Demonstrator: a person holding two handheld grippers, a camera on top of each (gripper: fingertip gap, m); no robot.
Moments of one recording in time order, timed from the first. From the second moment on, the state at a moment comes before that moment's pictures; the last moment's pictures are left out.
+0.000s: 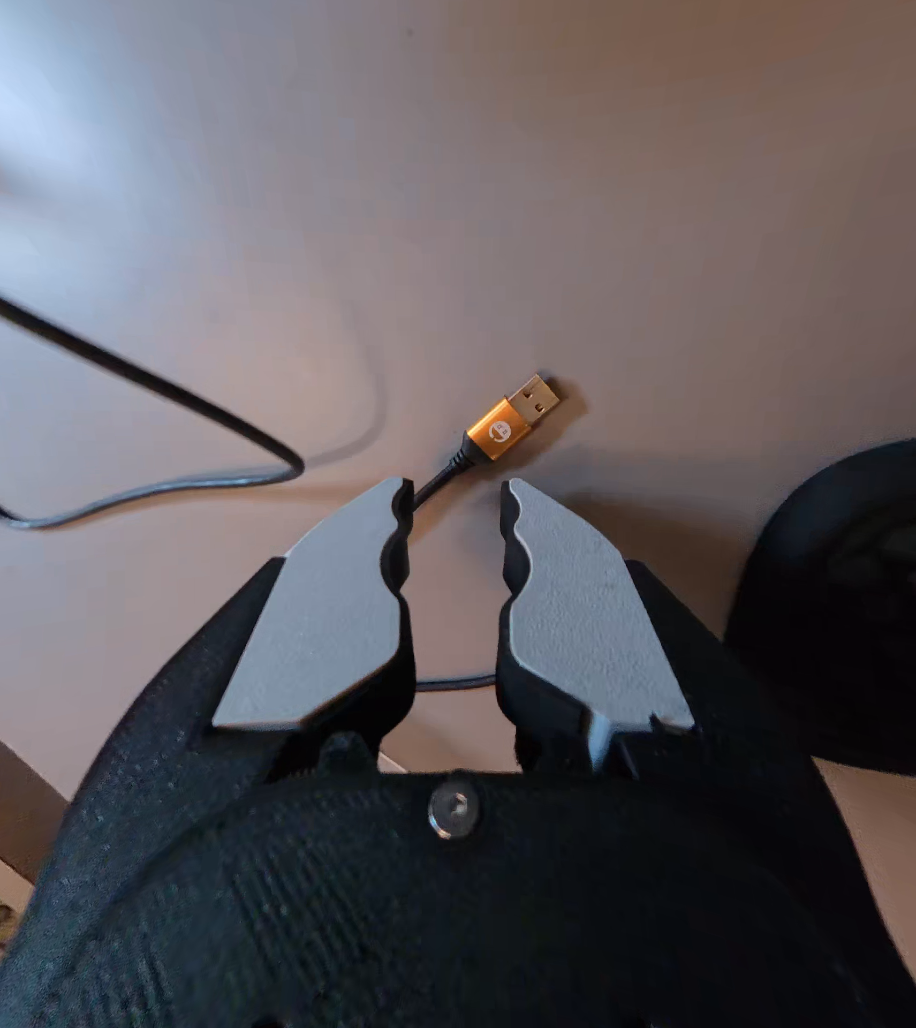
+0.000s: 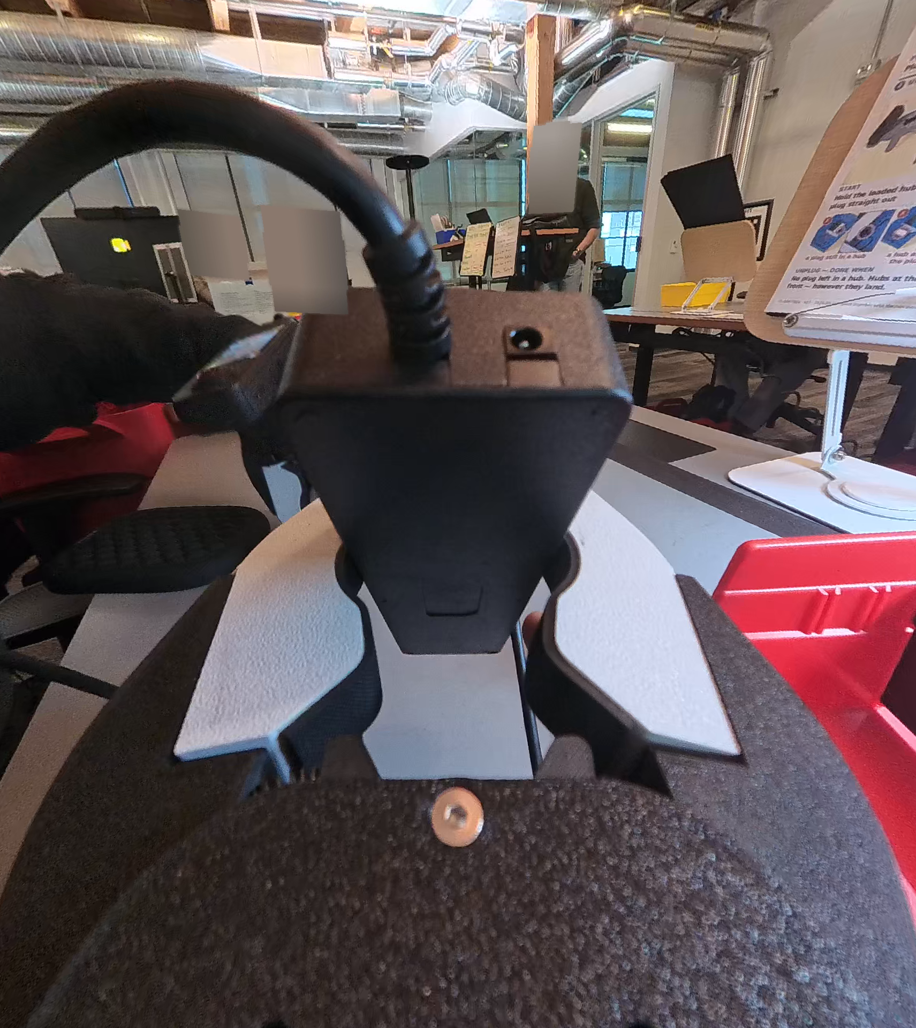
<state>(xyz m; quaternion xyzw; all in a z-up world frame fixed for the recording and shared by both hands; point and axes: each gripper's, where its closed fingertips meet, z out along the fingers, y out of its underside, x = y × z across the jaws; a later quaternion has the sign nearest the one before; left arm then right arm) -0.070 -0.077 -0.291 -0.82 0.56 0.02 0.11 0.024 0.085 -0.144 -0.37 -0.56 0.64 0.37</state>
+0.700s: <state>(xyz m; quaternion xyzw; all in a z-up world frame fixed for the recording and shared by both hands) 0.004 -0.024 -0.213 -0.82 0.23 -0.35 0.40 0.036 0.063 -0.146 -0.31 -0.60 0.66 0.33</state>
